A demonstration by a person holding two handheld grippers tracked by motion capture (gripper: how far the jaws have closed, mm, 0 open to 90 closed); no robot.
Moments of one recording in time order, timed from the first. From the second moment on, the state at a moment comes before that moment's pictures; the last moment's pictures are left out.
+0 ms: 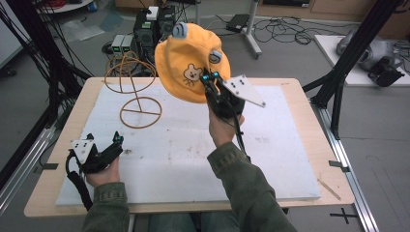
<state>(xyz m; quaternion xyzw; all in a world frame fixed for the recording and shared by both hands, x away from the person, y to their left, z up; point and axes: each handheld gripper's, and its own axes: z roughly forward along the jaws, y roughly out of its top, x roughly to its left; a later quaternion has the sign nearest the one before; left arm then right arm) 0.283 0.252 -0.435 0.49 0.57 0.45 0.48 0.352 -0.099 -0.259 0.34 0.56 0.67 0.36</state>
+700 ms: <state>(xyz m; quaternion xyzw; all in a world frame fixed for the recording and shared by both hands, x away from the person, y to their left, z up) 0.282 0.254 -0.436 0.49 0.57 0.45 0.49 0.419 0.051 -0.215 0.27 0.67 0.64 0.27</state>
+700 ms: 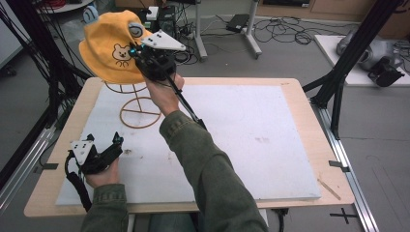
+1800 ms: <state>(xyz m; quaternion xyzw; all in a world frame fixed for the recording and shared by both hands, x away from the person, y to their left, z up) 0.284 0.256 -0.437 0.49 0.57 0.44 0.49 0.444 0.073 -0.255 0.32 0.72 0.57 0.24</state>
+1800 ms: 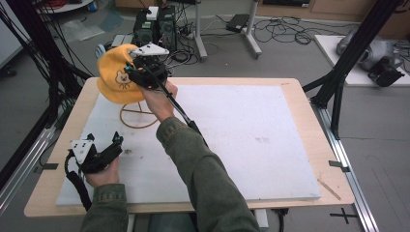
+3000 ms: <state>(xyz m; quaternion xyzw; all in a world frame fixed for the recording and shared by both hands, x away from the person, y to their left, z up) 0.285 0.252 -0.436 0.49 0.57 0.45 0.48 0.422 -0.154 -0.246 0.41 0.60 0.59 0.35</state>
